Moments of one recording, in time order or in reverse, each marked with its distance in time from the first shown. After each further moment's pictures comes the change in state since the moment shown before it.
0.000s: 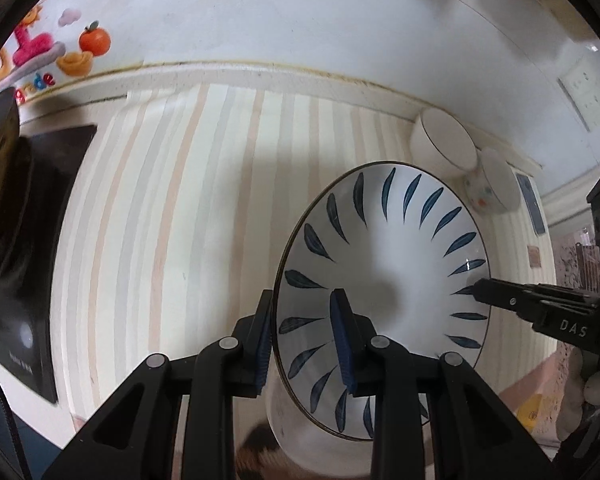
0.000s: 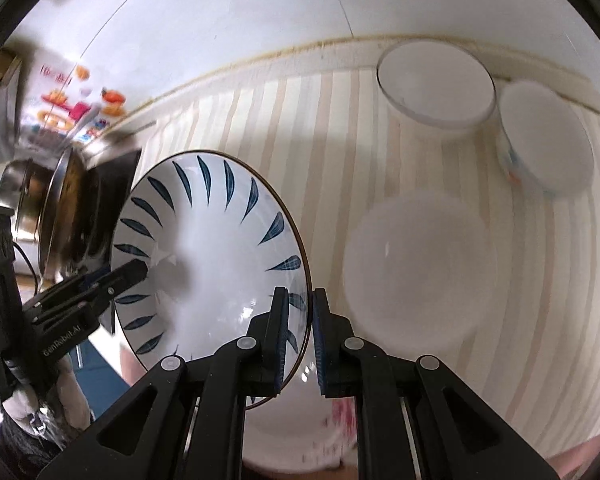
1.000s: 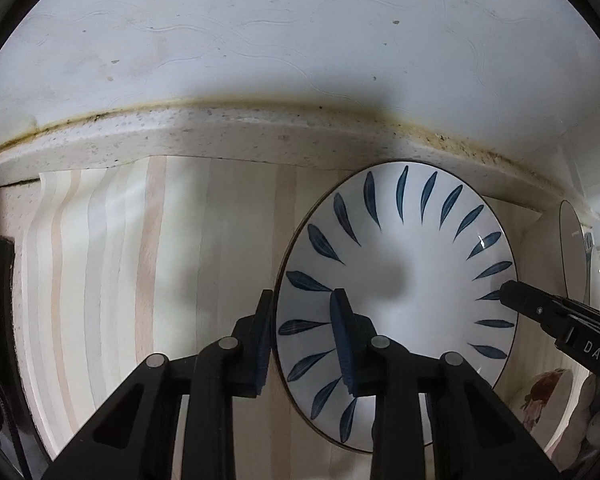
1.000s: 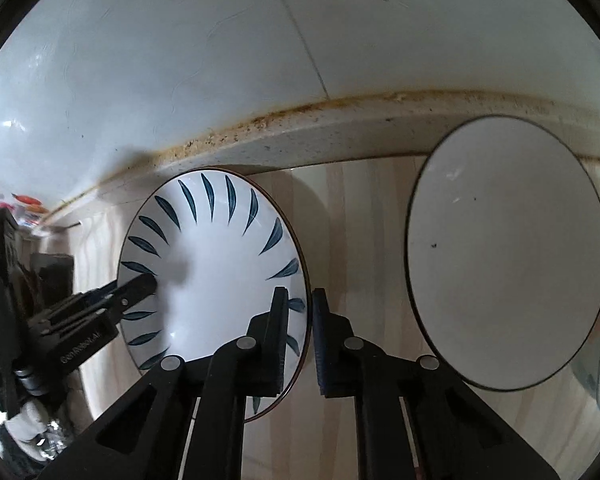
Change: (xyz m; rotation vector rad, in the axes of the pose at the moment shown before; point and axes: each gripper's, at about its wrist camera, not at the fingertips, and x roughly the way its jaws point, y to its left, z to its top) left arm 0.147 0.055 0.175 0.015 0.052 0.045; right arm 0.116 -0.016 0.172 0.112 -0.081 -0.084
